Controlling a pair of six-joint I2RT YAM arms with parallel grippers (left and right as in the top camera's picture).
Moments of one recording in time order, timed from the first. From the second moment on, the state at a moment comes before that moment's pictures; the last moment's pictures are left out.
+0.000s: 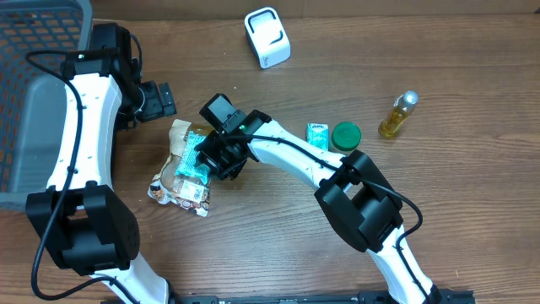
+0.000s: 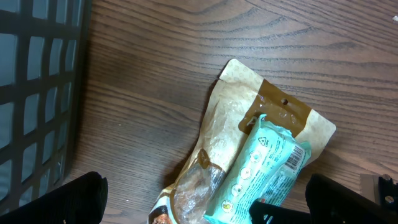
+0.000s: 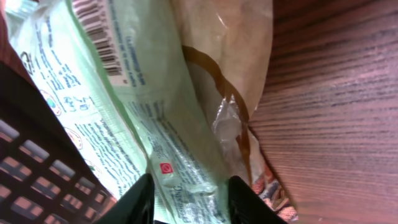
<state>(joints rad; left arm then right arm) 0.10 1.88 1.72 -1.22 -0.01 -0.23 0.81 2.29 1.79 -0.65 -0.48 1.46</state>
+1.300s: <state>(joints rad) 0.10 1.88 1.72 -1.22 -0.01 -0.23 0.55 2.23 1.79 -0.79 -0.64 0.74</state>
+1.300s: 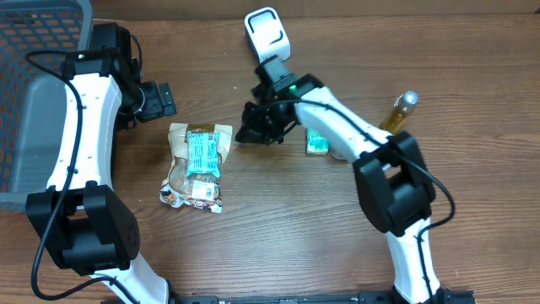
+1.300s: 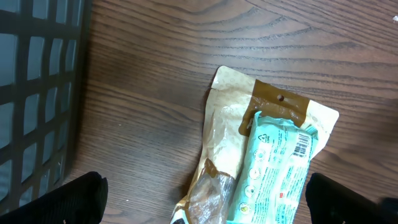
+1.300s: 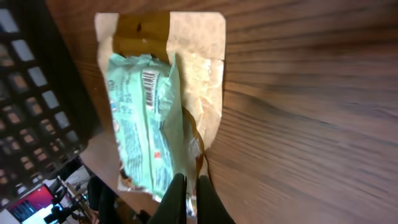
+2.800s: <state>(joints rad) 0.10 1.88 1.72 -1.22 -0.01 -0.23 0.82 2.21 1.79 -0.76 -0.35 1.65</state>
